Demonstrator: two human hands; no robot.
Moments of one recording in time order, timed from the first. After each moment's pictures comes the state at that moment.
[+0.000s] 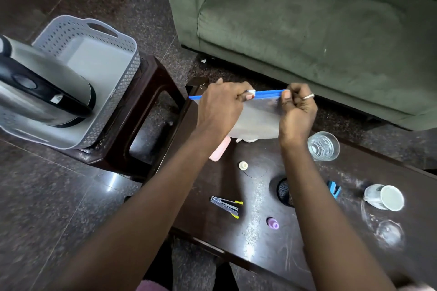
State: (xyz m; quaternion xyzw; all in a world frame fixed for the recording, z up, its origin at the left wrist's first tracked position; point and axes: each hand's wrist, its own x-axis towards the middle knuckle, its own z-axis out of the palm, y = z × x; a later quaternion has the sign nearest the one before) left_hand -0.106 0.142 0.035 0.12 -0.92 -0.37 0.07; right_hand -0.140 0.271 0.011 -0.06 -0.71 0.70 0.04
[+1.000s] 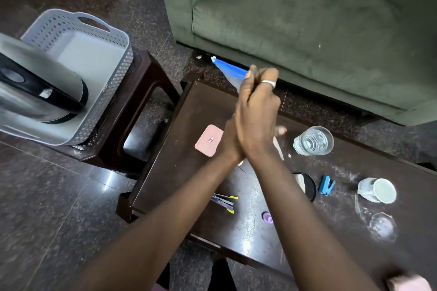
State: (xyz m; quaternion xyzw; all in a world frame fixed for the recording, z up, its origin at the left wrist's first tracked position) left_hand -0.063 0.195 -0.004 0.22 -0.81 -0.53 -0.11; right_hand -0.094 0.218 0.064 -0.01 -0.87 0.50 0.05
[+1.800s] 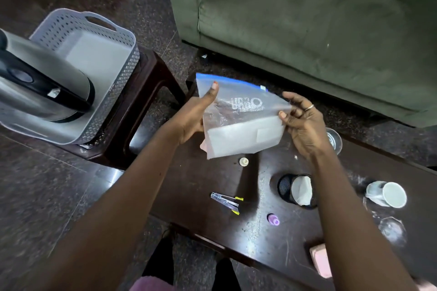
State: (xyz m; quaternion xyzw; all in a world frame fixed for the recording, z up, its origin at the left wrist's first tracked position) left_hand -0.083 0.091 -0.013 0.25 -0.60 -0.73 -0.18; right_hand -0.143 0.328 -0.021 -0.04 -0.65 0.73 -0.21
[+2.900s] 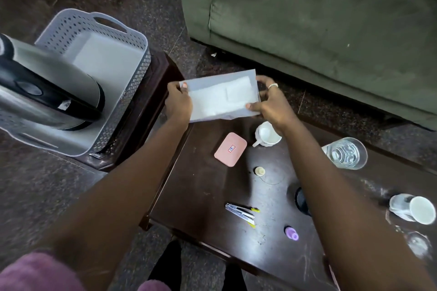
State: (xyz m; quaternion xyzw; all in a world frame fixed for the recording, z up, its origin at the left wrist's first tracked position) left_hand -0.130 0.018 -0.085 0.48 -0.76 -0.44 0.03; right_hand -0.190 0.215 -0.050 -0.01 -0.79 0.54 -0.29
